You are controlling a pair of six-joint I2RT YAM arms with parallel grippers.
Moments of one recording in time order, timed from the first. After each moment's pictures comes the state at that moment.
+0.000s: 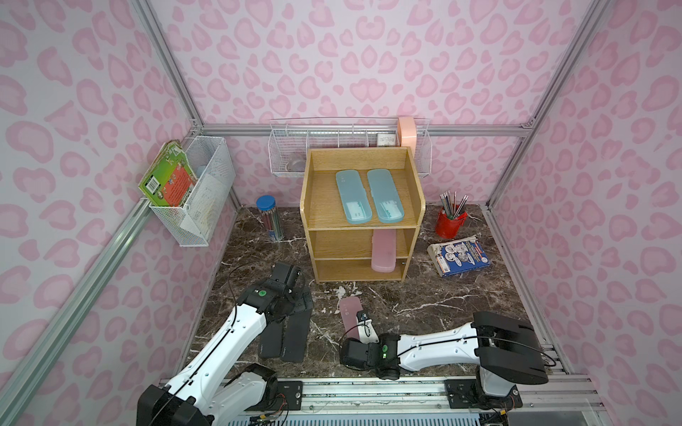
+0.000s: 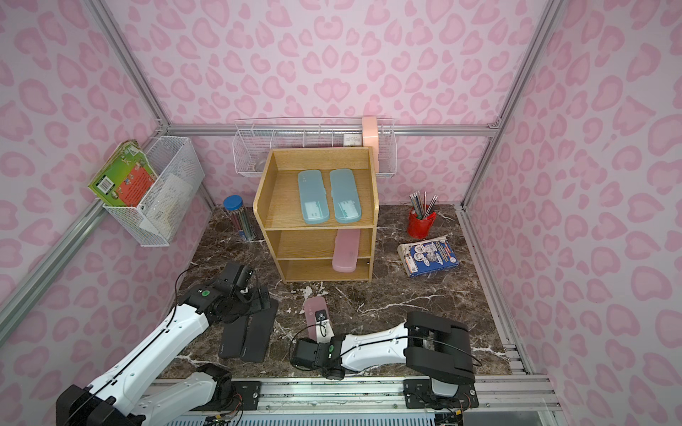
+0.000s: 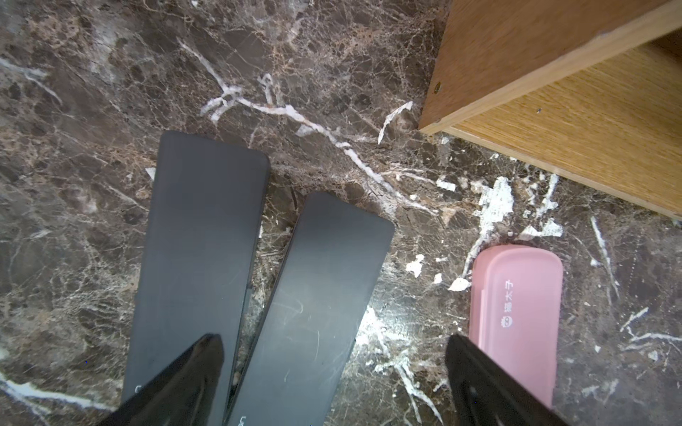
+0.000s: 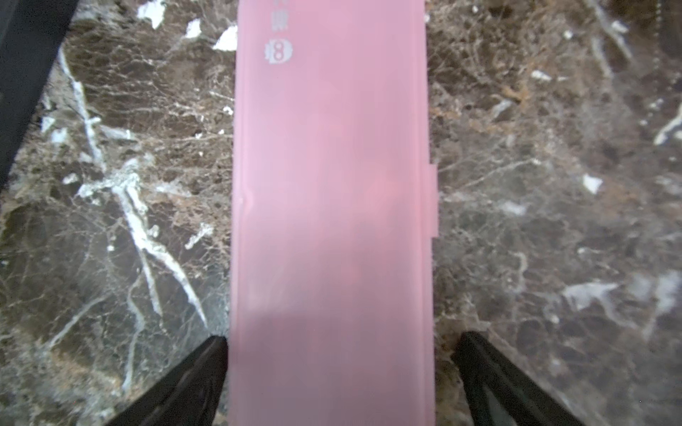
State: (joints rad) left arm -0.36 1.03 0.80 -0.91 -0.11 -0.68; right arm 1.47 1.74 0.92 -0.42 0.44 1.09
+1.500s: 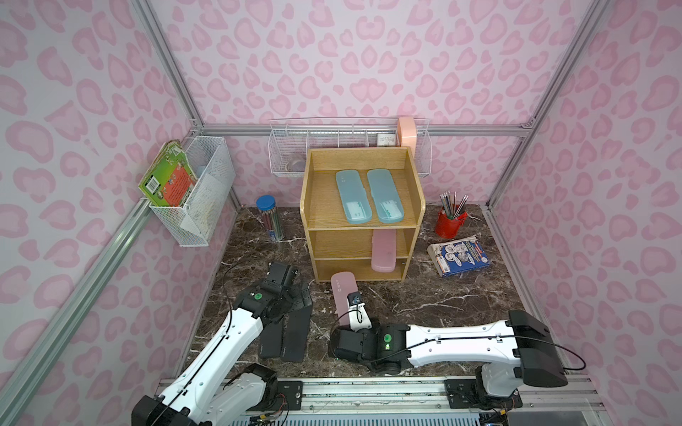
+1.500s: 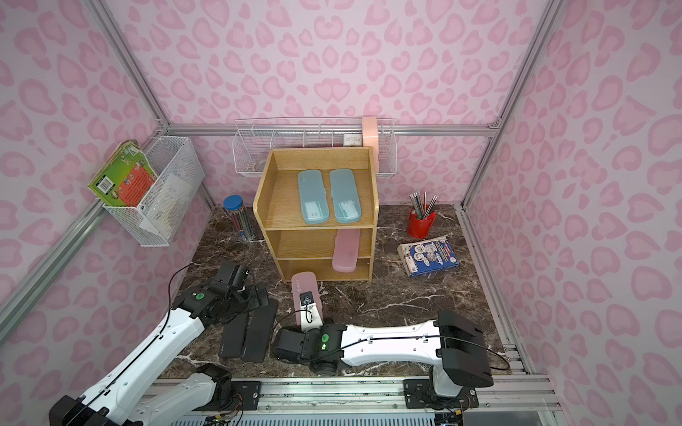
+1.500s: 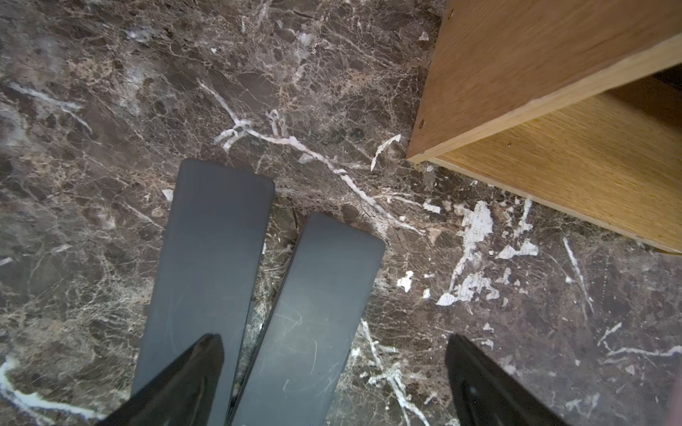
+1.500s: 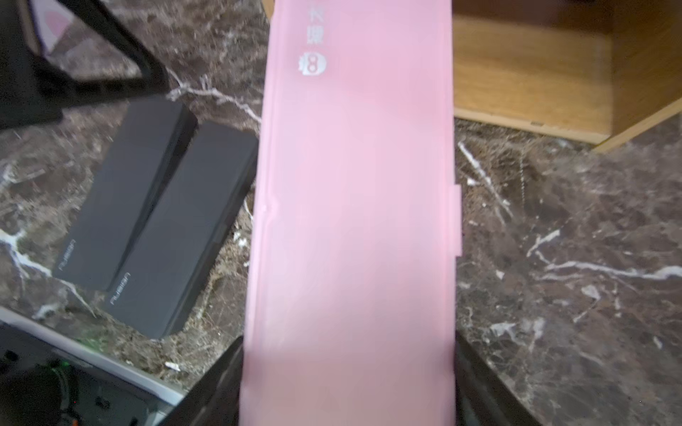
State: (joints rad) left arm -0.36 1.00 0.81 -0.90 -0.15 -0.69; right arm 1.48 1.63 1.25 -0.69 0.65 1.02
